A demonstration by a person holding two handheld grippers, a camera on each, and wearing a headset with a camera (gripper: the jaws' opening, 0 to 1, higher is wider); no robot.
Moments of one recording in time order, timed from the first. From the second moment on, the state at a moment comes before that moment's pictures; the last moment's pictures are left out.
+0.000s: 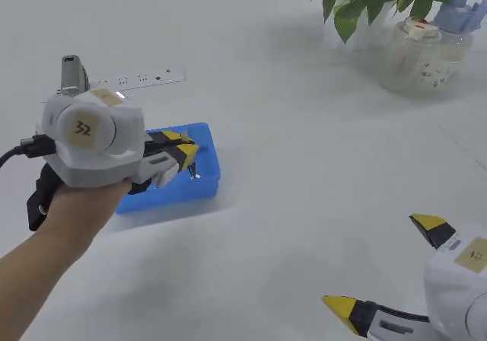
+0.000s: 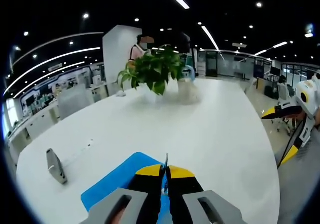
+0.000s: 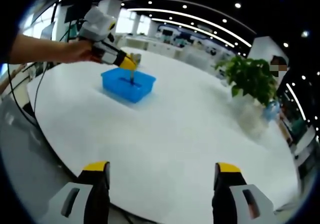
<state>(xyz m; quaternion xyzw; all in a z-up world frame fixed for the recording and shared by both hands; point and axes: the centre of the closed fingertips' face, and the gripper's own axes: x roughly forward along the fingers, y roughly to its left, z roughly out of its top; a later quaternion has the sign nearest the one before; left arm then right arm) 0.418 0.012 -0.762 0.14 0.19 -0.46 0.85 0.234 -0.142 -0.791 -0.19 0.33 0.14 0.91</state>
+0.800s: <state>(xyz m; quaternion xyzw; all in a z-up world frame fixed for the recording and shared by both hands) 0.417 0.017 -0.771 0.12 0.20 -0.45 0.86 0.233 -0.138 -0.793 -0.19 0.34 0.15 0.91</state>
